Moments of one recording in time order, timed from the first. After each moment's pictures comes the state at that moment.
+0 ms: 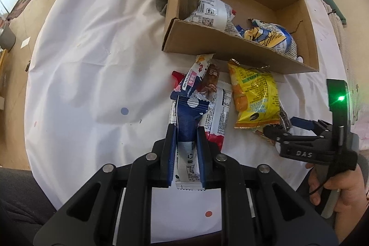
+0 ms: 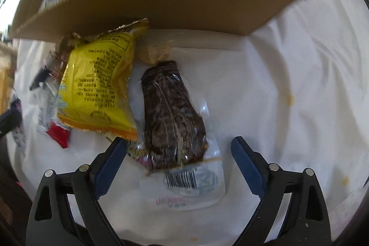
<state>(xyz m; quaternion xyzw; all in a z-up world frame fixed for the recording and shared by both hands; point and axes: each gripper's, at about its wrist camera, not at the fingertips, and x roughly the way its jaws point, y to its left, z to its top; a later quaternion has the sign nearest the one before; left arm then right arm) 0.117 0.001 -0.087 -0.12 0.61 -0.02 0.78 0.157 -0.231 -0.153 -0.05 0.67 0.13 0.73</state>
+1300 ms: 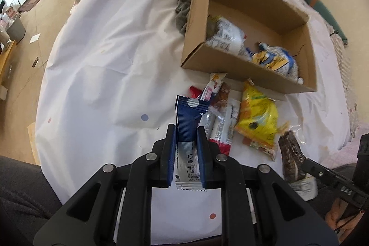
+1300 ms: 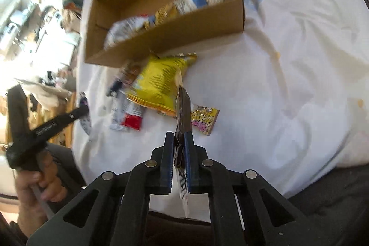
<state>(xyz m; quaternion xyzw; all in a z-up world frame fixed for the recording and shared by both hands) 0.097 0.029 -0.062 -0.15 0.56 0.01 0.81 0.081 -0.289 -0.064 0.18 0.59 0.19 0.76</state>
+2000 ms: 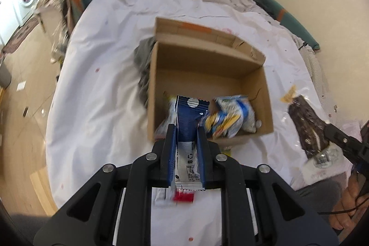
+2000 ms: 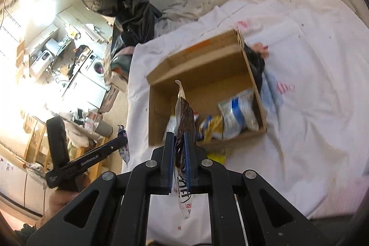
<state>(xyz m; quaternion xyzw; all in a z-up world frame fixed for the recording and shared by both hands) 0.170 0.011 0.040 -0.11 0.48 -0.07 0.87 0.151 -0.296 0.062 0.22 0.44 0.23 0.84</state>
